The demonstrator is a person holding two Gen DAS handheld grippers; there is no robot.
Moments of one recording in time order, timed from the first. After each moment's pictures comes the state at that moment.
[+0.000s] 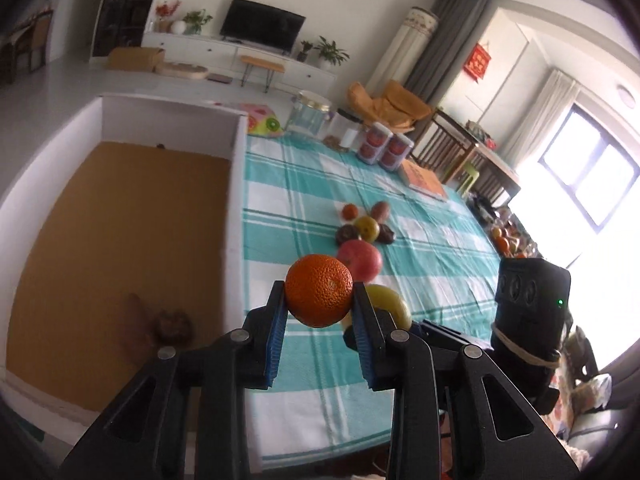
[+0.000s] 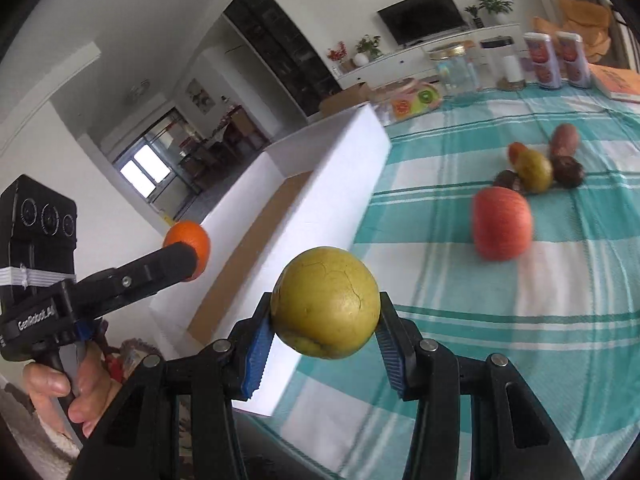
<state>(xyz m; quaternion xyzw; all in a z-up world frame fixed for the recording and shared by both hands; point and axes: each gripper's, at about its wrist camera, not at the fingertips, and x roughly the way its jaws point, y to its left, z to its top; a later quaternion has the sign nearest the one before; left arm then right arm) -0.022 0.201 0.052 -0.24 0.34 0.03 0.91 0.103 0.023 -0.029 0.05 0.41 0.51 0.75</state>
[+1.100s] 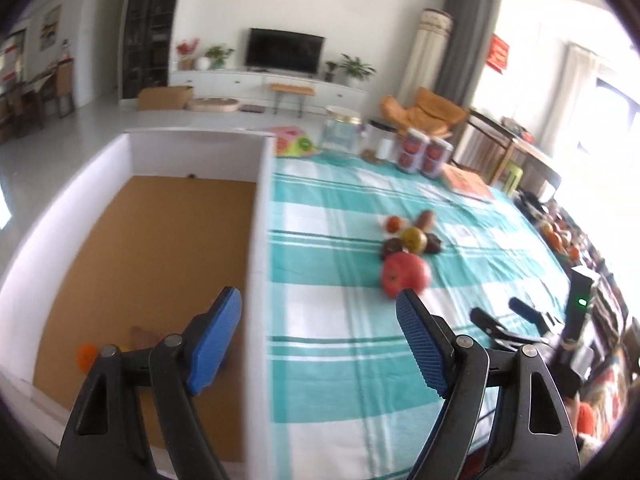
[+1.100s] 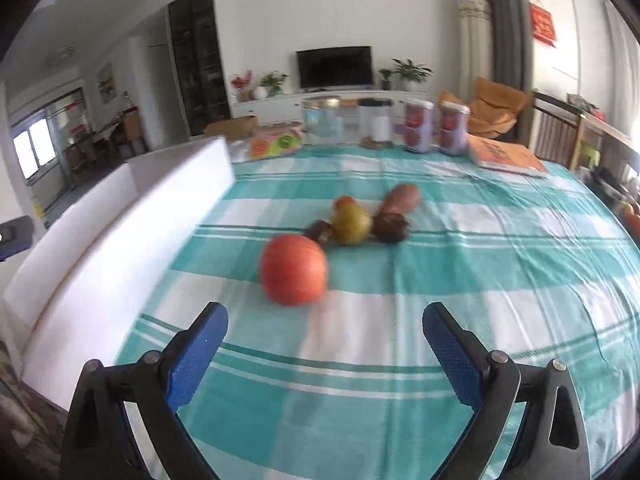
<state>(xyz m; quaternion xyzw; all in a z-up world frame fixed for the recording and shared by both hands) 0.017 0.149 0.020 -0.14 0.33 0.07 0.93 0.177 -0.095 -0.084 -0.05 0.35 0.20 0.91</state>
